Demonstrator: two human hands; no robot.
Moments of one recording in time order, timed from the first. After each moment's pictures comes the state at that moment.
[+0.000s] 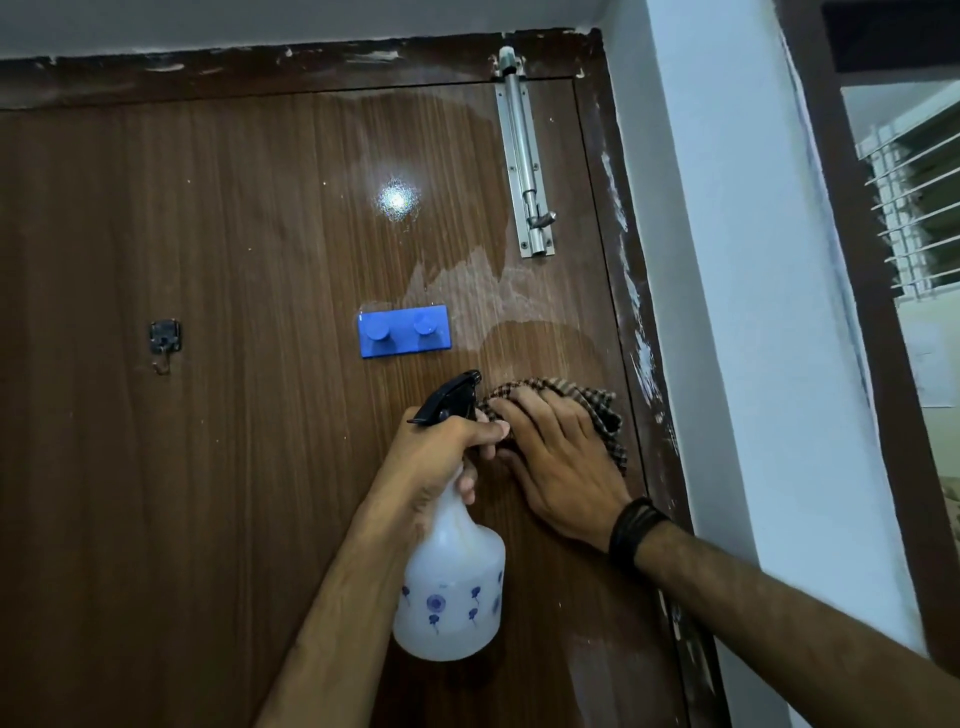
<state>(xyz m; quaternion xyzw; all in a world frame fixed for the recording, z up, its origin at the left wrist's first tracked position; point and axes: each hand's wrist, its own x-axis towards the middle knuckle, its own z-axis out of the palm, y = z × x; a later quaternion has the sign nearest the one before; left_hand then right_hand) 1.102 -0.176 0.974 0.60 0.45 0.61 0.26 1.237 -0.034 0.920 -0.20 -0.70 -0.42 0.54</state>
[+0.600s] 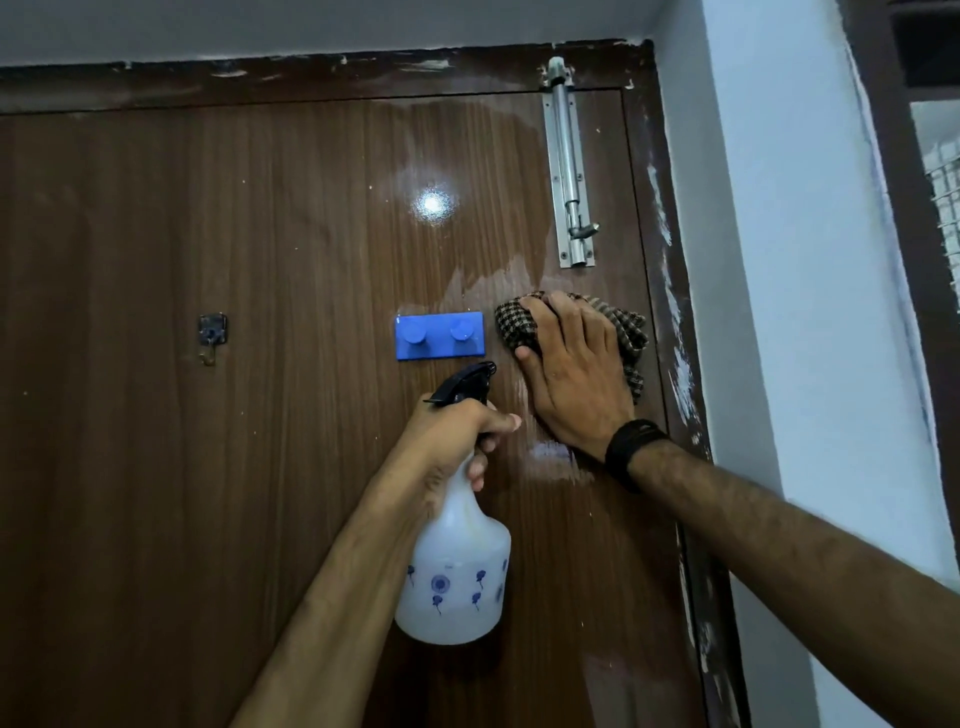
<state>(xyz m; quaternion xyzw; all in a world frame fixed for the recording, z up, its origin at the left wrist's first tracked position) 1.092 -0.175 0.994 0.58 0.47 0.62 0.26 1.222 -0.038 1.015 -0.25 -0.65 -0.40 0.60</state>
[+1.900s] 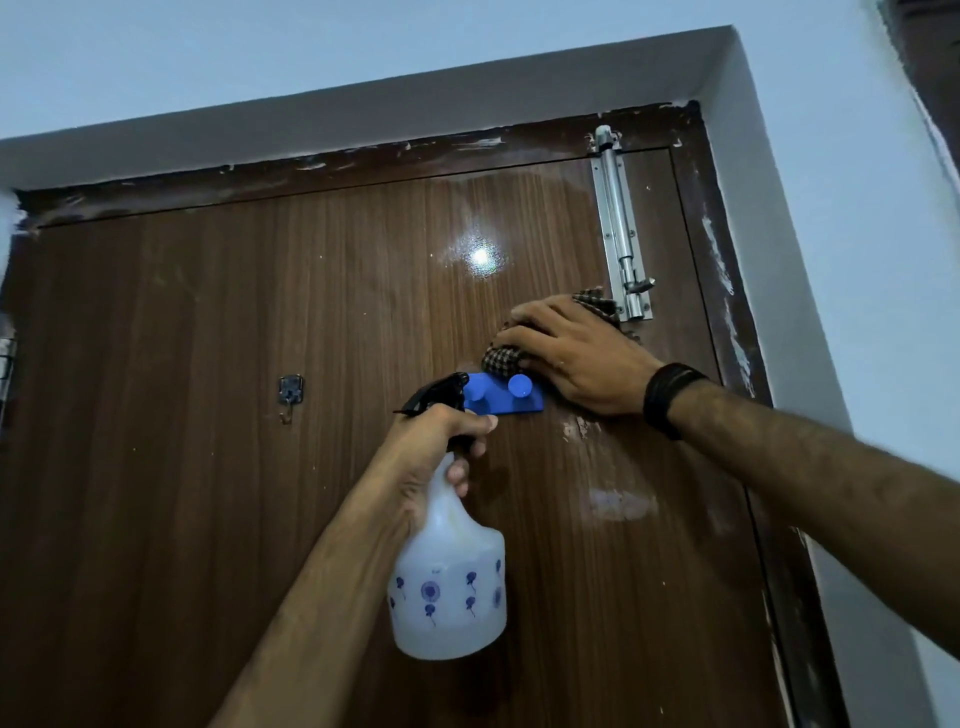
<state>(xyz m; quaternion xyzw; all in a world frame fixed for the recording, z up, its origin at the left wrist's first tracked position) 1.044 -0.209 1.033 0.53 0.43 0.68 0.27 1.206 -0.056 1.112 -0.06 -0.79 -0.44 0.42</state>
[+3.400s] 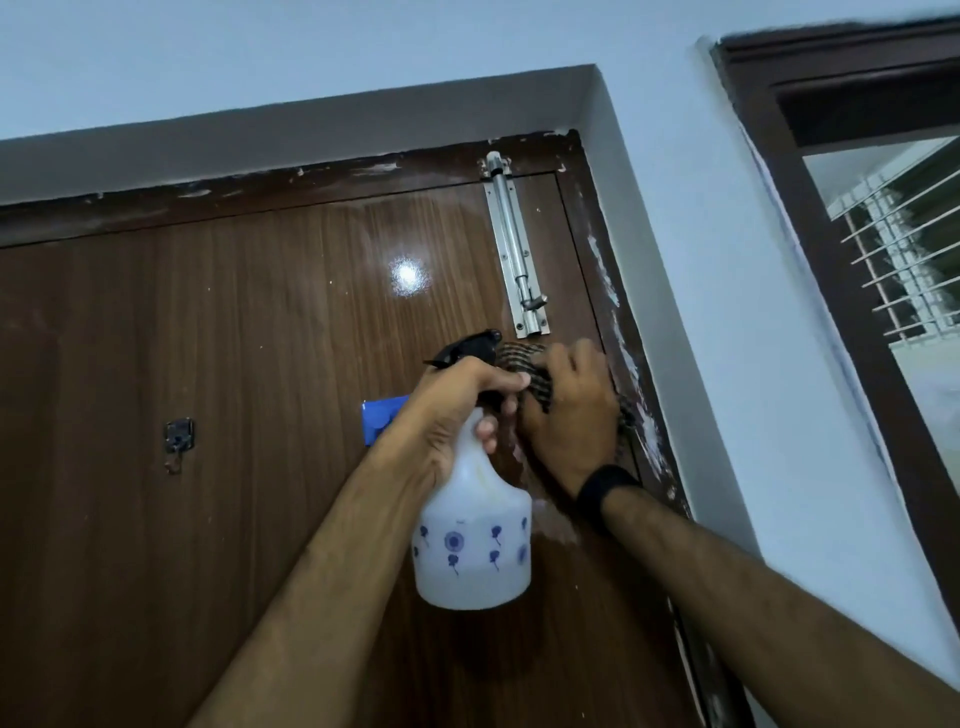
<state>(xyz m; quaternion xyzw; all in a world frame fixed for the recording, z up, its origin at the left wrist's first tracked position) 1.139 -0.181 1.076 0.62 0.41 0.61 0.27 1.231 -0.044 1.037 -0.22 -0.55 -0.26 0.76</state>
